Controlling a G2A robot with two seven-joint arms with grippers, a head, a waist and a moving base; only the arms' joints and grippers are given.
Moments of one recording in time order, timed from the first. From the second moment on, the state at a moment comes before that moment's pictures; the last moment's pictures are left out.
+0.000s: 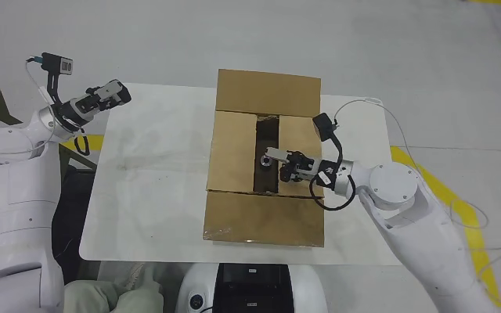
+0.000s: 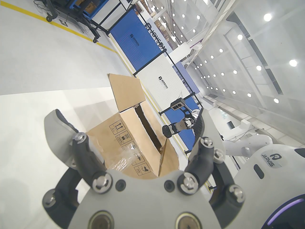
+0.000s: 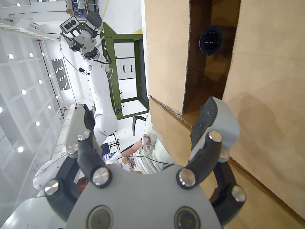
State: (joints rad) left arm 0.99 -0.89 -1.68 -1.17 -0.43 -0.62 -1.20; right arm -1.14 -1.05 1.09 -1.90 0.24 0.38 0.78
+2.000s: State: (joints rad) left arm 0.99 -0.89 -1.68 -1.17 -0.43 -0.62 -1.20; right arm -0.97 -1.16 0.88 -1.61 0.46 0.06 0.81
